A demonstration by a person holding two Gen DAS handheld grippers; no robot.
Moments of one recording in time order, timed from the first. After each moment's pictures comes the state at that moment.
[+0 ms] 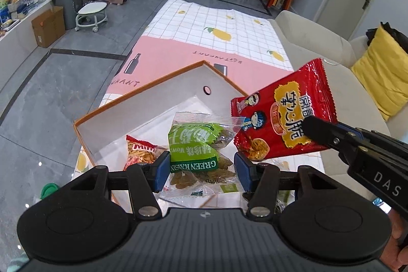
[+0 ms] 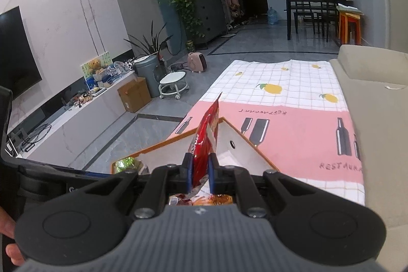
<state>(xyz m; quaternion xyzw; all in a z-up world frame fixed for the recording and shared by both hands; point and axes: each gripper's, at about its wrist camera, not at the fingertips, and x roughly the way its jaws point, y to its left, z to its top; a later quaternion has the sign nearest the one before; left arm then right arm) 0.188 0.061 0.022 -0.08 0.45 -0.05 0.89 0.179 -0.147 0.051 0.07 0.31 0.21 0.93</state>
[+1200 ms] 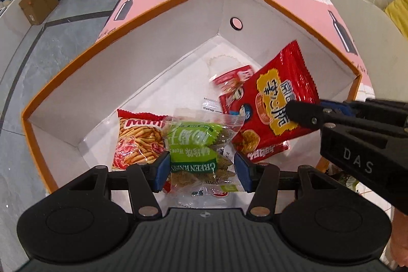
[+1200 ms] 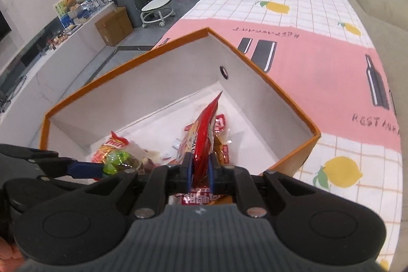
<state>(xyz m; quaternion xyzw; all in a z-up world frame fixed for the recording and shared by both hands) 0.256 0.055 -0.087 0.00 0.56 -0.03 0.83 0.286 -0.097 -0.074 0.02 0.46 0.20 0.86</state>
